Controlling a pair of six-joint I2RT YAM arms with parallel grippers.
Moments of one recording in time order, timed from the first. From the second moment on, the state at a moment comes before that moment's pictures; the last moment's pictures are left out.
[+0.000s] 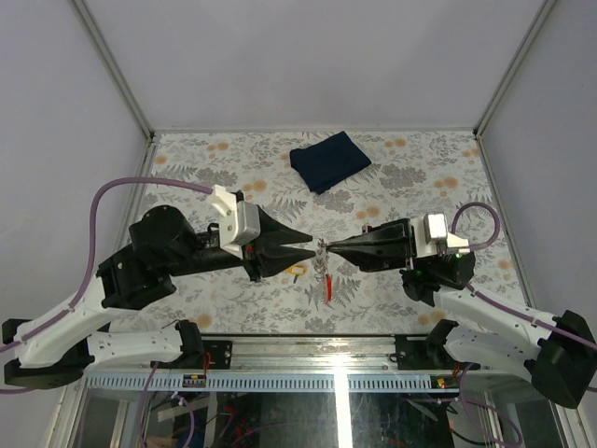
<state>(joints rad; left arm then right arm) -1.14 0.91 1.34 -0.35 0.27 0.03 0.82 1.01 0.61 1.43 -0.71 0.47</state>
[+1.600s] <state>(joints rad) -1.14 0.95 1.35 -0.35 0.34 0.04 0.82 1.01 0.63 1.38 -0.77 0.48</state>
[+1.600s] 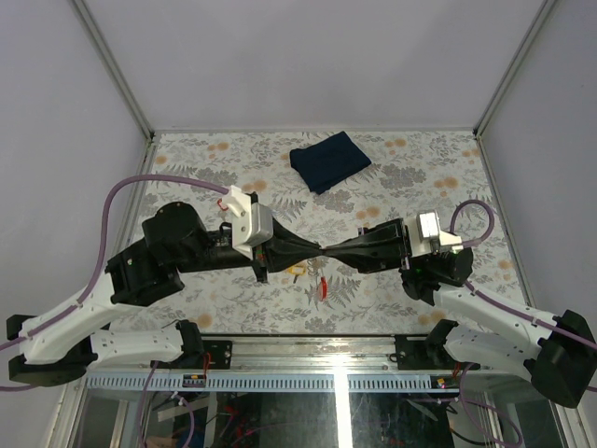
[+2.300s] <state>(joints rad) -1.14 1.07 1.57 -0.68 0.29 0.12 0.82 0.71 0.72 0.45 -0.71 -0.06</state>
